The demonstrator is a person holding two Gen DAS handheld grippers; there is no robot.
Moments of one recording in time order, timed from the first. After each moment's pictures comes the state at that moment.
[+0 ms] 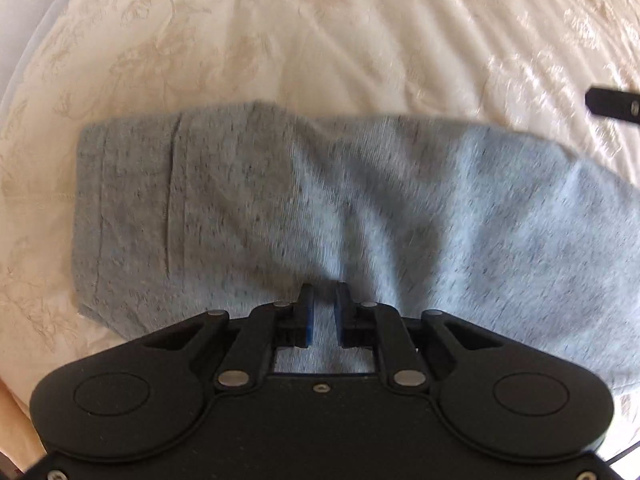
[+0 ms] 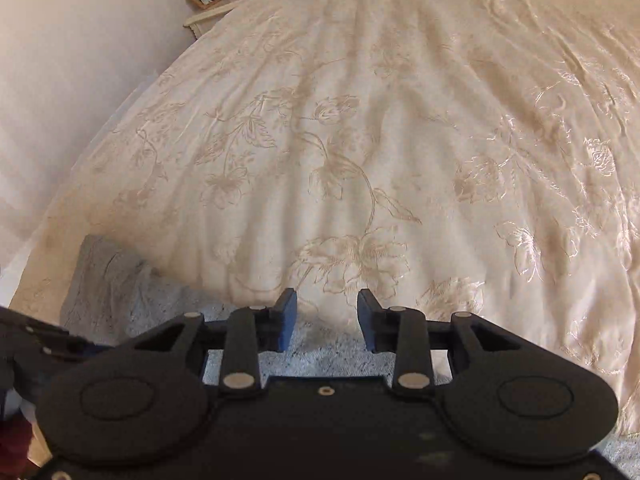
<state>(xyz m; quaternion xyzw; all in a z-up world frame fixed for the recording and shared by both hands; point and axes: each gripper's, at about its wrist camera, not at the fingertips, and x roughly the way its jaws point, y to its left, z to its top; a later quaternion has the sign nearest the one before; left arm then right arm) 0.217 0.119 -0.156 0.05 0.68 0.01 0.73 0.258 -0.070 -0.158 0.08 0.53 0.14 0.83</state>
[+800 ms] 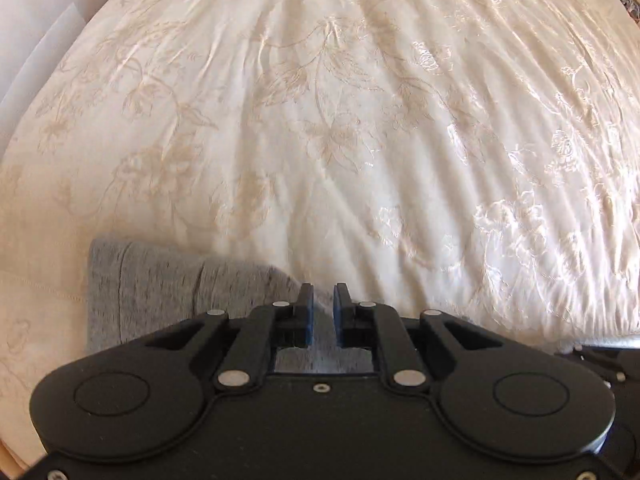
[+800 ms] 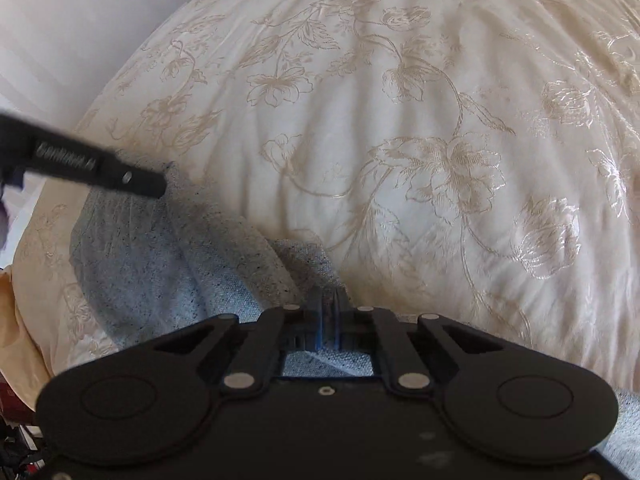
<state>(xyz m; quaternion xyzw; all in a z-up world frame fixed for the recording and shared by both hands) 0.303 0.149 -0.107 0.01 0.62 -0.02 0.79 0.219 -0.018 -0.200 0.06 0.58 0.19 0.79</state>
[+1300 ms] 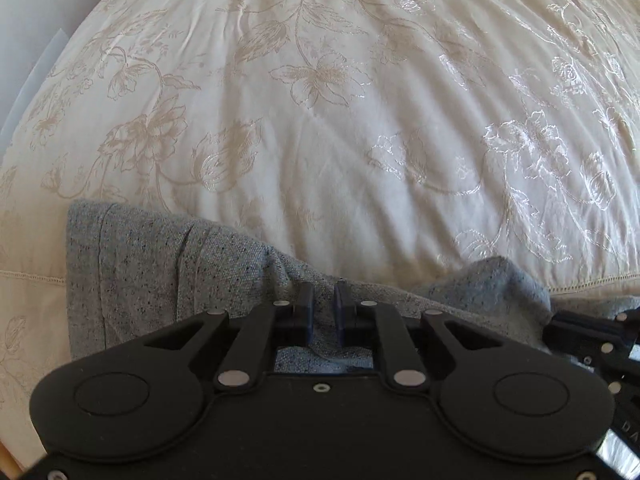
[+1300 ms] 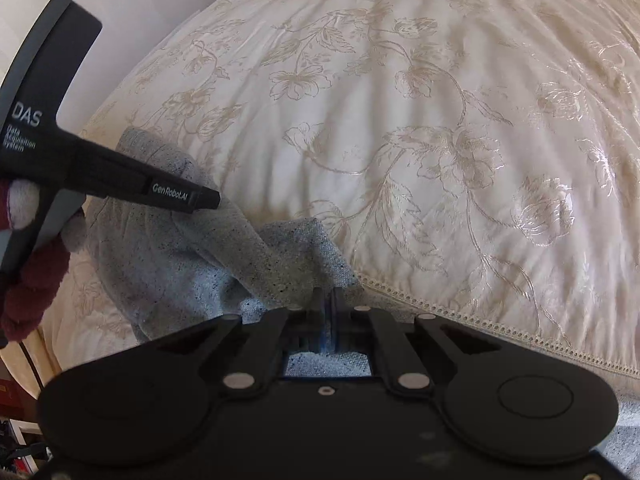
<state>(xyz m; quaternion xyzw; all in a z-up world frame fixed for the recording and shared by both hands) 0.256 0.140 -0.135 0.06 0.61 -0.03 0.79 0.189 -0.023 -0.187 0.04 0.56 0.20 0.80</state>
